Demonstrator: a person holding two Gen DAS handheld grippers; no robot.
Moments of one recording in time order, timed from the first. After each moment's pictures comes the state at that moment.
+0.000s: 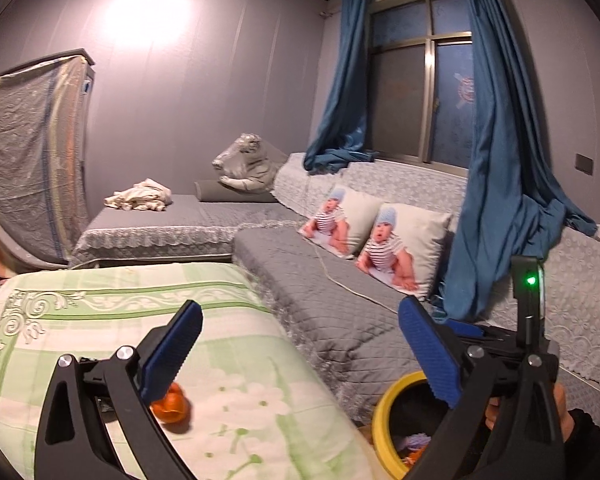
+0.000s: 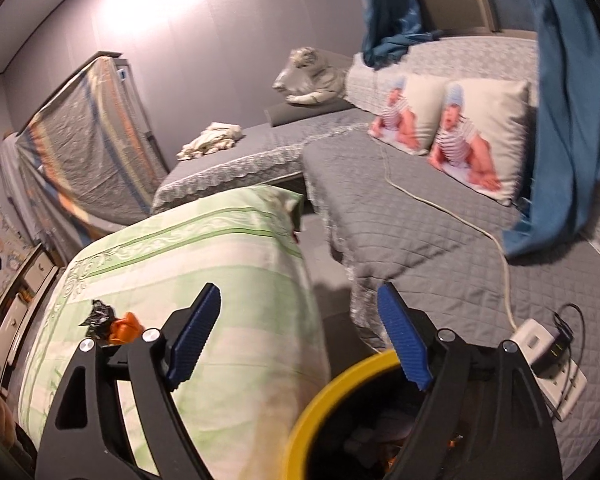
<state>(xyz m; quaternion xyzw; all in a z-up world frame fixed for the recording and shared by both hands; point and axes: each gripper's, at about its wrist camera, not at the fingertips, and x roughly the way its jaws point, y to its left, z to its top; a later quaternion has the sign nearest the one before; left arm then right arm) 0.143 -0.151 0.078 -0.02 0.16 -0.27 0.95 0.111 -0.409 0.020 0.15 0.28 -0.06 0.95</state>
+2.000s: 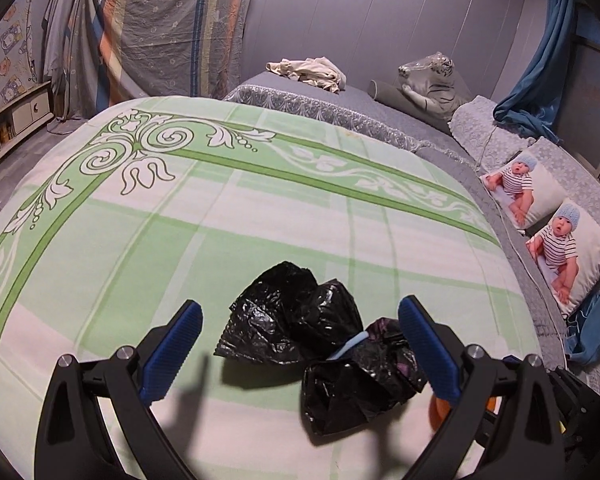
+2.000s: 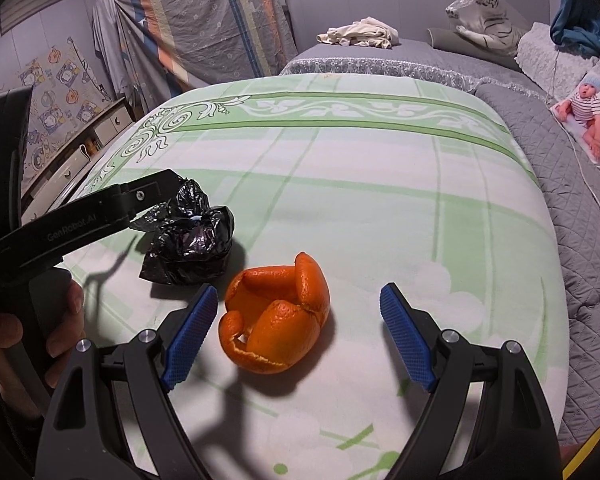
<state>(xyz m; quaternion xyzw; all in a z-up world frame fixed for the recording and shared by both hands) 0.340 0.036 -0.091 -0.12 0.38 -0.02 0.92 0.292 -0.140 -0.094 0.02 0.42 0.16 0.89</state>
